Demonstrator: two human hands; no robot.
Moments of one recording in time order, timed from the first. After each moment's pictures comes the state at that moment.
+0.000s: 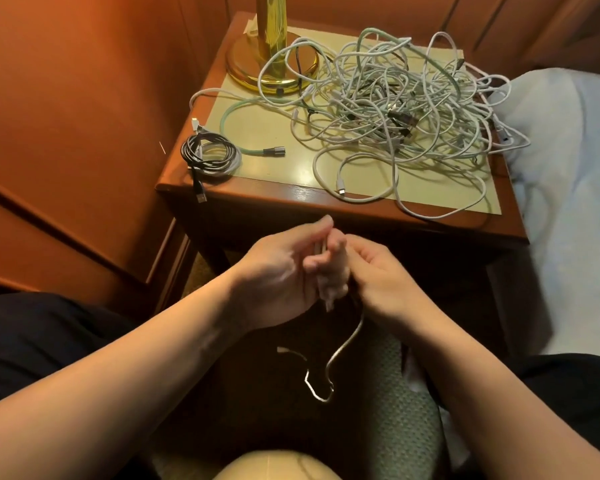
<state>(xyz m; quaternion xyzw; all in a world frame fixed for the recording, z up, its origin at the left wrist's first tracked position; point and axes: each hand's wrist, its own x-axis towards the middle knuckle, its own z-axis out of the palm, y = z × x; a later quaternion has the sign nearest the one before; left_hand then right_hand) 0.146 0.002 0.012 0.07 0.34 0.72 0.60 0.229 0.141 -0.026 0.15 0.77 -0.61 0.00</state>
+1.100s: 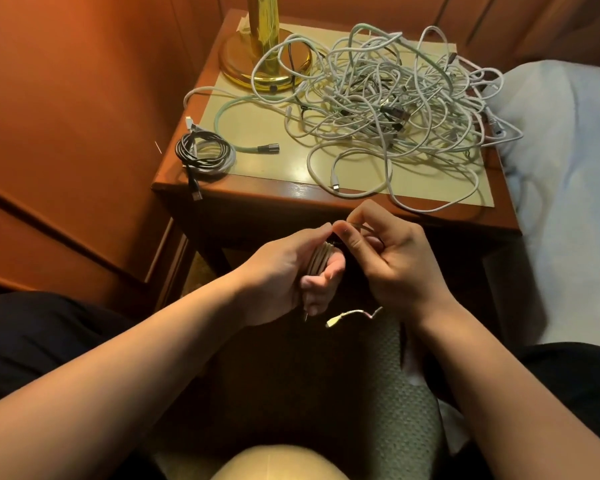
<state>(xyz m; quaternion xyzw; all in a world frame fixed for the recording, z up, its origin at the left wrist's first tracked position) 0.145 0.000 -0.003 0.18 0.46 0.61 0.62 0.237 0.162 -0.008 0.09 0.89 -0.41 -0.17</state>
